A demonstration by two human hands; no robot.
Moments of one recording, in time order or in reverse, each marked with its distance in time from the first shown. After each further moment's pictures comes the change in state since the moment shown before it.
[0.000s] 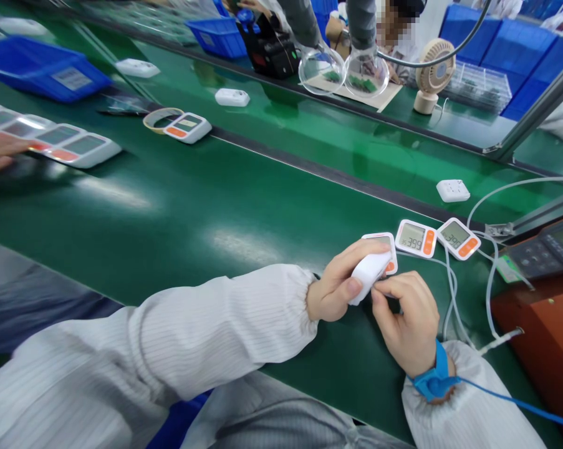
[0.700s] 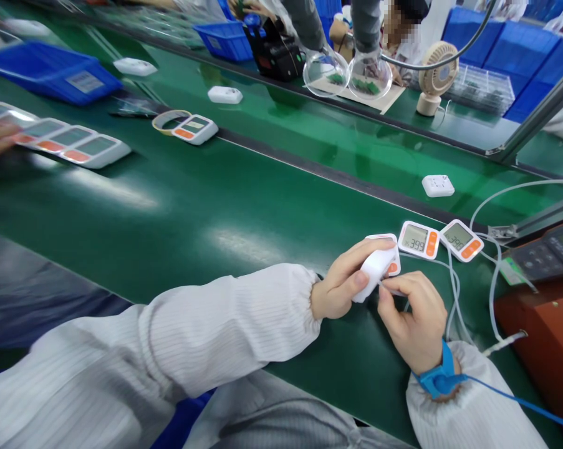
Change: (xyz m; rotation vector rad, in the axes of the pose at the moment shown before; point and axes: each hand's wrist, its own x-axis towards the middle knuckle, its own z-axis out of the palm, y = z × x) left_hand 0.000 0.000 0.001 -0.069 0.021 -0.072; right_hand 0.001 0.003 -0.002 -0.004 0.034 0.005
